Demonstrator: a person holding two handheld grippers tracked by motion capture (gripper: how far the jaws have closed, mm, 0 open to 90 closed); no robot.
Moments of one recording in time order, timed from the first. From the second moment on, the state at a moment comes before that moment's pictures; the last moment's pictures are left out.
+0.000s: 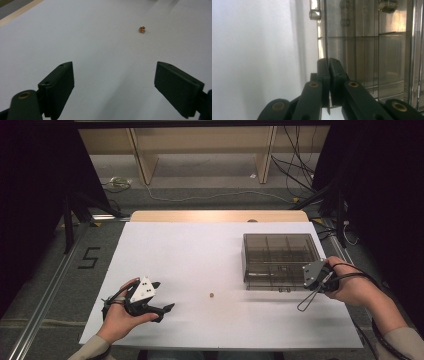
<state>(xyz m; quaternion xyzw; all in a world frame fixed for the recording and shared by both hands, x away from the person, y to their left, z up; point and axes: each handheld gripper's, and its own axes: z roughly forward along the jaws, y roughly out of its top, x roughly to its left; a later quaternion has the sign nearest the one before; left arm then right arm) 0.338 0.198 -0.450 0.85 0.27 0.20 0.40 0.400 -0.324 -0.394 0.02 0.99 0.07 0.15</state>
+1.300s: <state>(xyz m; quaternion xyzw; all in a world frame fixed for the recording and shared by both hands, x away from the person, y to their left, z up) 0.338 0.198 -0.450 0.85 0.27 0.20 0.40 0.394 -0.326 -0.394 0.02 0.99 0.08 0.14</state>
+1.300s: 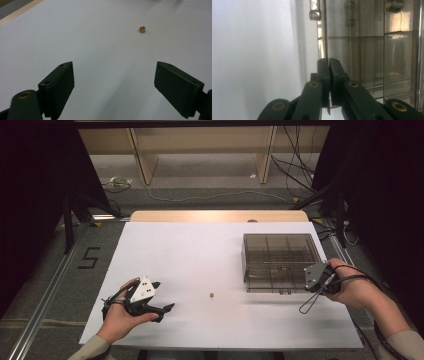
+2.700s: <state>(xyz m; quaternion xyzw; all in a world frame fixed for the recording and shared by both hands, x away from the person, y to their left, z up) 0.338 0.197 -0.450 0.85 0.27 0.20 0.40 0.385 -0.327 -0.395 0.02 0.99 0.08 0.14</state>
